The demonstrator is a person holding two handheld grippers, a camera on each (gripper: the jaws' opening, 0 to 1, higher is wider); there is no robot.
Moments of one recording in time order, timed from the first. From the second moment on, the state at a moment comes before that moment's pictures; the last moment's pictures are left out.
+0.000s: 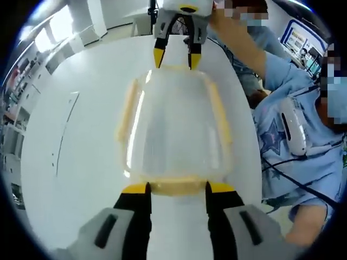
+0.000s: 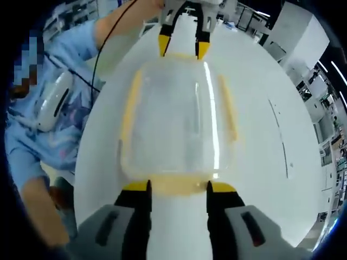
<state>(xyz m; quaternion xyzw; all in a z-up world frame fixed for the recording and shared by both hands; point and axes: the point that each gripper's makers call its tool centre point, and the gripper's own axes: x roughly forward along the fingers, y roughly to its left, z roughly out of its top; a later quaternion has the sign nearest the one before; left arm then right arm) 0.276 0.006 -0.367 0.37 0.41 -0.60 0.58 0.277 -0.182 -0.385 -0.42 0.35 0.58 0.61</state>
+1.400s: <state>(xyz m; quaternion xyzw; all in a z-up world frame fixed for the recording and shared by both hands) 0.273 0.053 -0.380 0.34 0.40 -0.61 0.59 0.270 -0.136 -0.396 -0.42 0.35 0.58 0.60</state>
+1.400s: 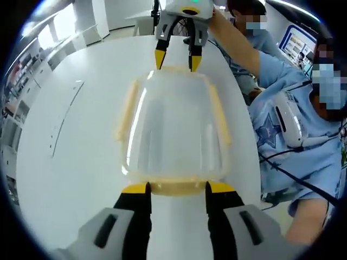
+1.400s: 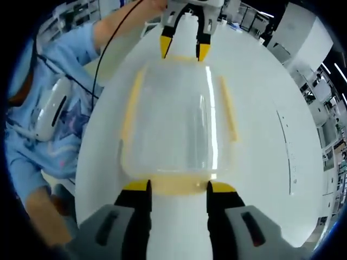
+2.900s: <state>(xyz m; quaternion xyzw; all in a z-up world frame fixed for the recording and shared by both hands) 0.274 0.057 -0.396 0.34 0.41 -0.64 0.56 0.269 -0.131 -0.400 -0.39 0.36 0.59 0.60</state>
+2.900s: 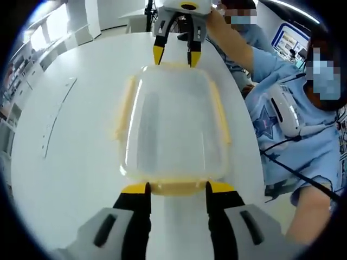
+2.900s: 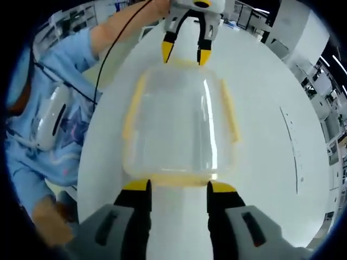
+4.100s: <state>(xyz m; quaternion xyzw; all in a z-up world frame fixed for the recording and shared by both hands) 0.309 0.046 -0.343 0.29 0.23 -0.61 0.70 0.330 -0.148 -0.385 -0.39 0.14 0.50 0.77</state>
